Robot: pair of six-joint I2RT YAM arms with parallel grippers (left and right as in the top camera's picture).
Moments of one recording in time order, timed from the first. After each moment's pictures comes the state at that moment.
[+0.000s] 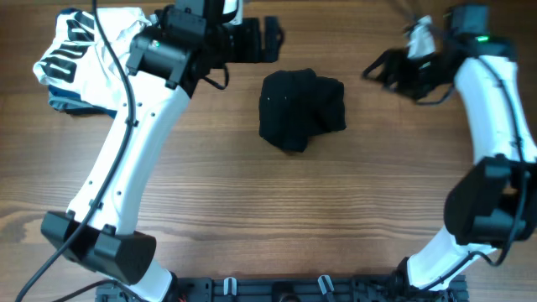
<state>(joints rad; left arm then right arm) -0.38 1.76 1.92 -0.93 0.20 -0.34 -0.09 1.90 1.61 -1.02 -0.59 0.11</state>
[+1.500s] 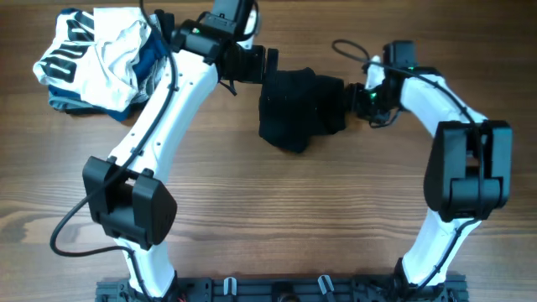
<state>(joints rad) -0.38 1.97 1.90 -1.03 0.09 -0.25 0.05 2.06 1.37 -0.65 -0.38 0.22</state>
